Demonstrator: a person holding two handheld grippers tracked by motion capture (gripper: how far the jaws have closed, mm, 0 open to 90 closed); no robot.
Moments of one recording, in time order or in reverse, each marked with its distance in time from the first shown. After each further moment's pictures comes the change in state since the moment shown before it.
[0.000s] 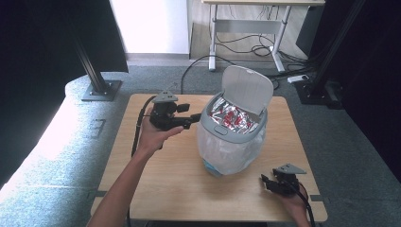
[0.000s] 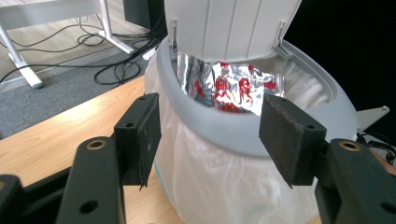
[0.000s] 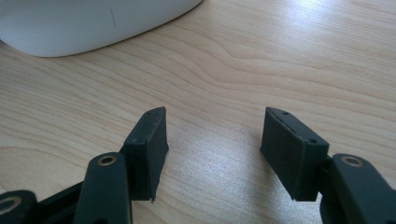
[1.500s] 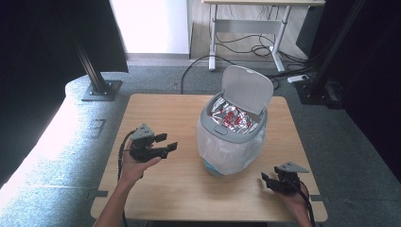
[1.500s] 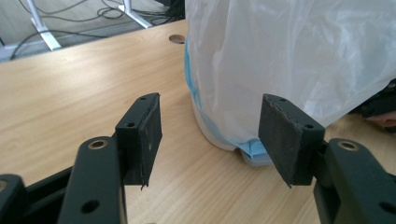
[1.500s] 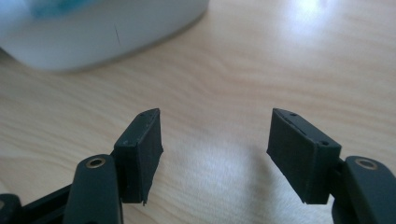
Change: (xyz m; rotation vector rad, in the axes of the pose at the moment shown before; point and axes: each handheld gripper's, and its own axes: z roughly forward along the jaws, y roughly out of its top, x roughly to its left) left arm 0.025 -0.118 -0.021 0.042 0.060 -0.080; right arm -0.002 0.009 -0.008 -0.040 0.011 0.016
